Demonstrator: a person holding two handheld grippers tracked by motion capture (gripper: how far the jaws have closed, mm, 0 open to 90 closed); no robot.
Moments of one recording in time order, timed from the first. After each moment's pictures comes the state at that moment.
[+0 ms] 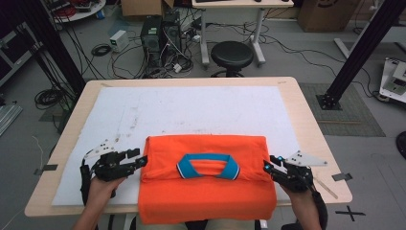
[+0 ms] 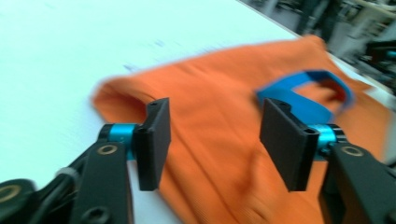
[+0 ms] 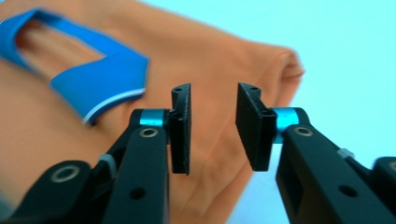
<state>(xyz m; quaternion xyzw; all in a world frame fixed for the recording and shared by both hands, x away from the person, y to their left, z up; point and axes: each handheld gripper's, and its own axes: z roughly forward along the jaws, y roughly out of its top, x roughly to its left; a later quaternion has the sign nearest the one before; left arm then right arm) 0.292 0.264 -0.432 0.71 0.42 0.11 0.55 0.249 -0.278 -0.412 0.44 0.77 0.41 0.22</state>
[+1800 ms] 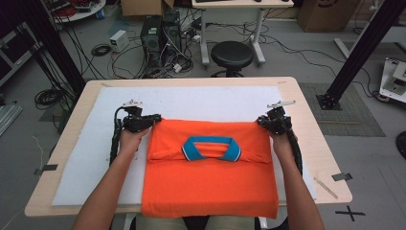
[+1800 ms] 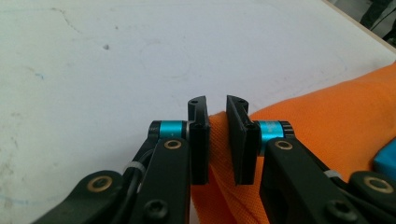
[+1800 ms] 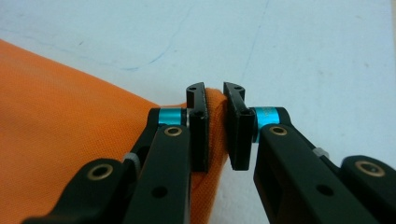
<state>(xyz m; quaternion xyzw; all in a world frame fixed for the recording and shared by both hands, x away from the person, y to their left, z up) 0.444 0.222 -0.431 0.72 0.49 0.12 0.48 0.431 -0.267 -0.415 0.51 0.77 0.31 0.22</state>
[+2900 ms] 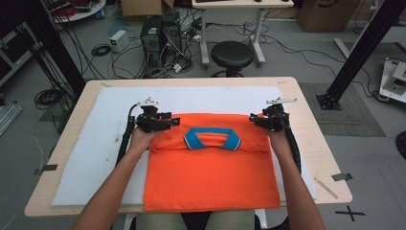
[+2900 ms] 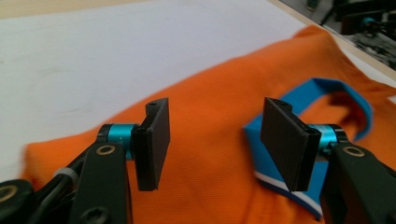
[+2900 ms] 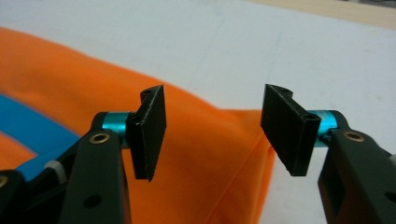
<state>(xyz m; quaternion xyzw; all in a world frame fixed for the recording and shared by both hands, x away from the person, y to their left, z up) 0.431 0.170 -0.417 0.76 0.39 0.08 0.51 0.429 -0.257 -0.403 0.50 0.75 0.37 0.22</state>
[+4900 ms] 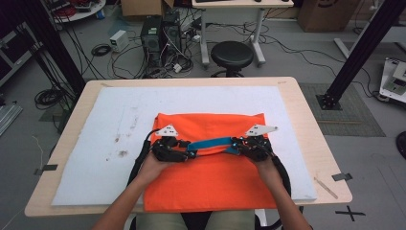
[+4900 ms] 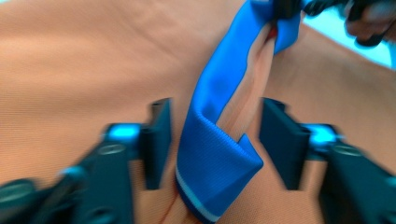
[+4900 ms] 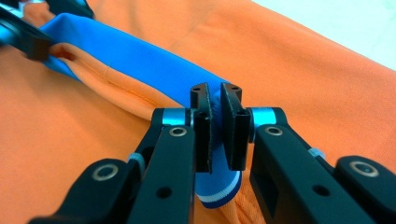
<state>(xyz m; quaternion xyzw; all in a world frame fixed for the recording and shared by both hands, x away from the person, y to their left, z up) 0.360 0.122 -0.445 0.82 0.30 0.03 0.49 0.346 -0.199 -0.423 0.36 0.82 0.41 0.16</state>
